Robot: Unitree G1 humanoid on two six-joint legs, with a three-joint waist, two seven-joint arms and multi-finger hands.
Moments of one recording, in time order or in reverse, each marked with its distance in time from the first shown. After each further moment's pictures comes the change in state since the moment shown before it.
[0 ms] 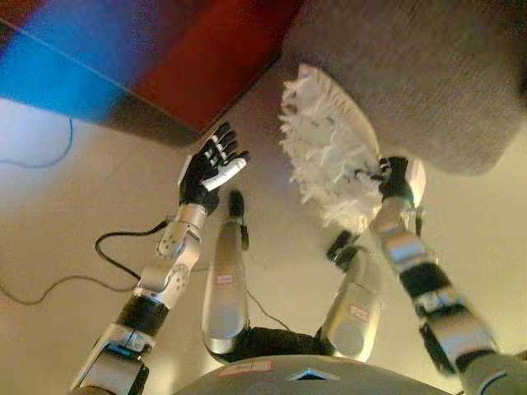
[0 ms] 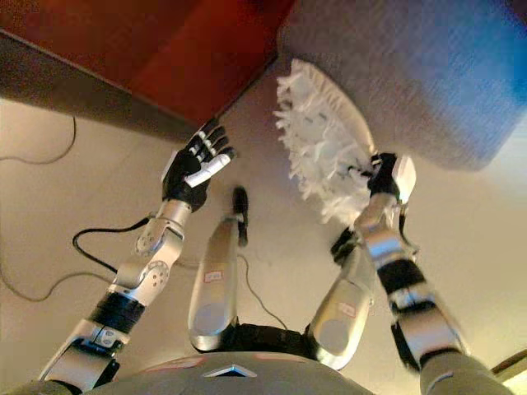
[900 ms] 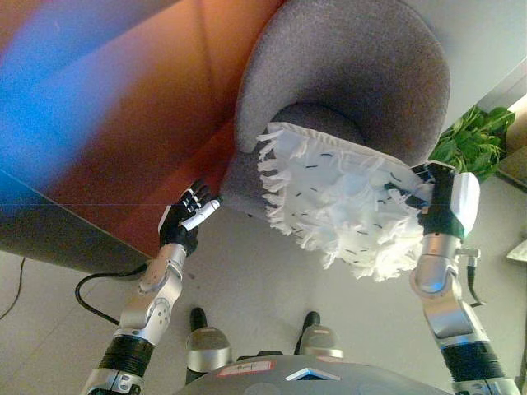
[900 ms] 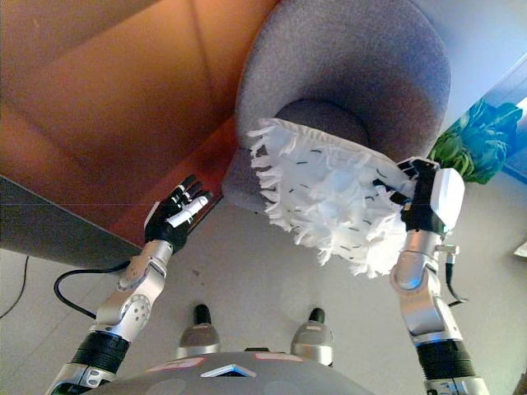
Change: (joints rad) left arm 0.194 -0.010 0.119 -0.018 0.012 0.169 -0.011; right arm 0.373 -0.119 -0.257 -0.367 -0.227 -0.250 0.090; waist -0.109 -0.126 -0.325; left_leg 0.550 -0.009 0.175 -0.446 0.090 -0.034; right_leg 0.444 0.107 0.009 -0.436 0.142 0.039
